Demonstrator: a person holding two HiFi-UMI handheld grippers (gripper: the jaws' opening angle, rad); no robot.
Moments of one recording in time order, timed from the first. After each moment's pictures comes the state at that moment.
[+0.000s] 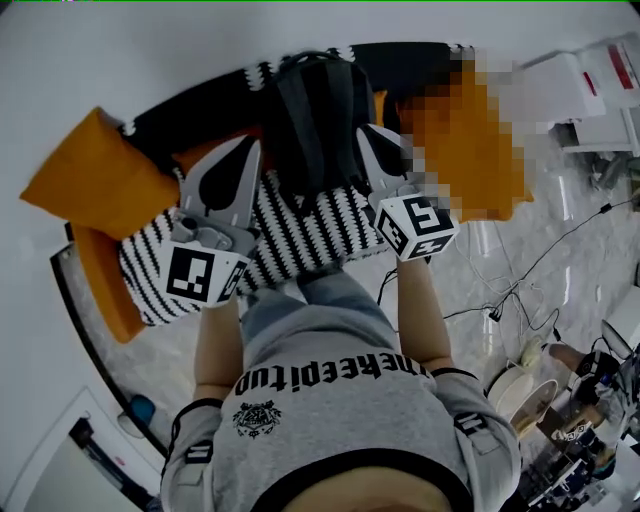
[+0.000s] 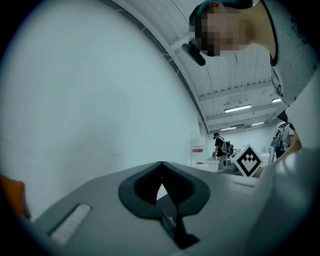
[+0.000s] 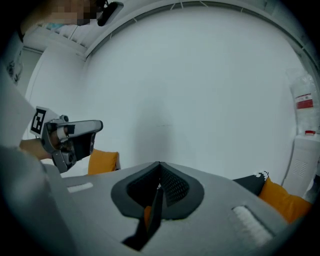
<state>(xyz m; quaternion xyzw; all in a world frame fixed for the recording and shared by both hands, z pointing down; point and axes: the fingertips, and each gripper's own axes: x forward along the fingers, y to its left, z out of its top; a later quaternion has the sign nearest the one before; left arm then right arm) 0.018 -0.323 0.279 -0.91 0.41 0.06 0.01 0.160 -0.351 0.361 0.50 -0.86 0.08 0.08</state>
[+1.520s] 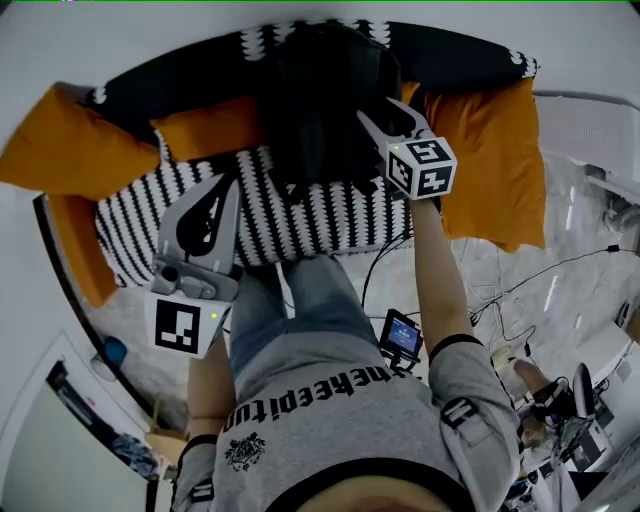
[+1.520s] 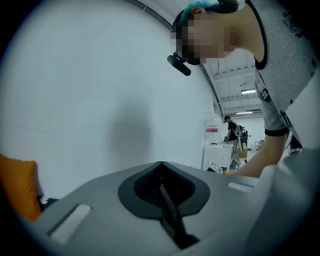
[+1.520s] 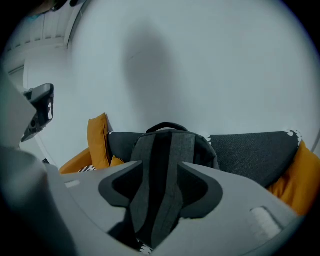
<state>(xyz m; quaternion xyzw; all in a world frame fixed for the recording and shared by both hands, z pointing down) 0.025 -0.364 0.366 -0.87 0.49 -0.03 -0.05 0.209 -0.491 0.588 0.39 -0.86 0.23 0.22</state>
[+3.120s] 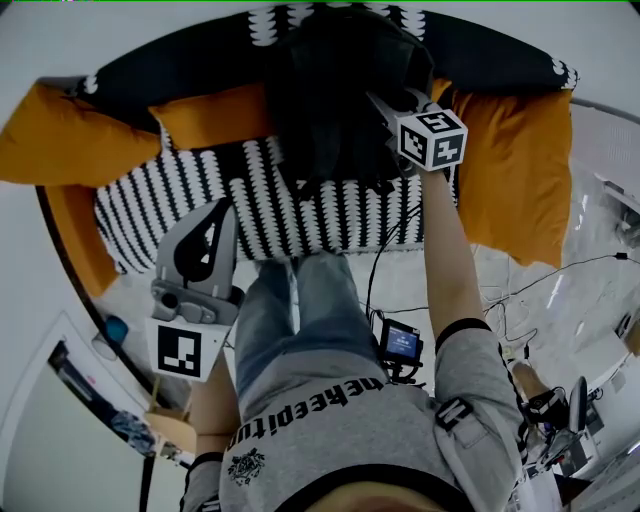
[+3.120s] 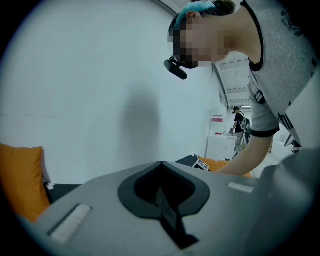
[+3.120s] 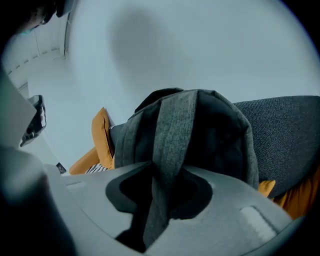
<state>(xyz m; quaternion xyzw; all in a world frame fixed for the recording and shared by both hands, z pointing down) 0.010 -0.362 0.422 -0.85 0.51 -0.08 -0.09 0.183 -0.536 0.679 0.32 -0.87 0.29 0.22</state>
